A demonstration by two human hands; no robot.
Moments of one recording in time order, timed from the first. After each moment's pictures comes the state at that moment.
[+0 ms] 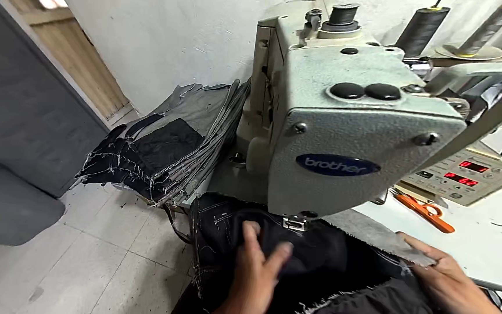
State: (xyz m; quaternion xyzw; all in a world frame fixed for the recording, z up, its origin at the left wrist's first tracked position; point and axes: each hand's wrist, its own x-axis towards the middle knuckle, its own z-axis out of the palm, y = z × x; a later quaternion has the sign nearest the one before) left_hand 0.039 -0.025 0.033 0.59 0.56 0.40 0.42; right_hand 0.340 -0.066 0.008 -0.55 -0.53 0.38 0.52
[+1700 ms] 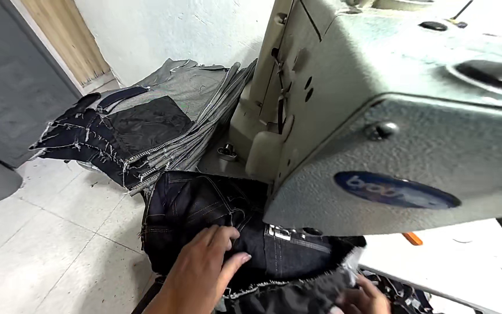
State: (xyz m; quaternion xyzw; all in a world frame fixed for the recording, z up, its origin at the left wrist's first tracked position) left_hand -0.017 -0.006 0.030 0.82 0.45 0.33 0.11; right_hand 0.250 -0.116 0.003 -0.64 -0.55 0.30 0.45
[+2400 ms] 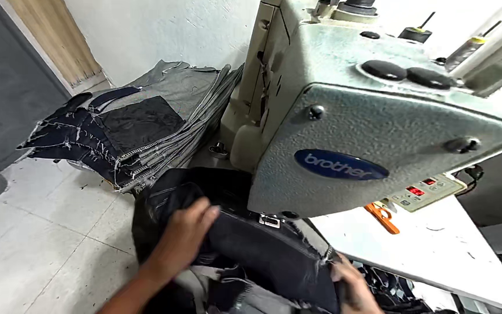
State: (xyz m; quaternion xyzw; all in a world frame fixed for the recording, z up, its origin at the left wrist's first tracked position) left_hand -0.023 0.022 0.036 0.73 0.53 0.31 0.29; right_hand 0.275 -0.075 -0.018 -0.56 -0.26 0.54 0.57
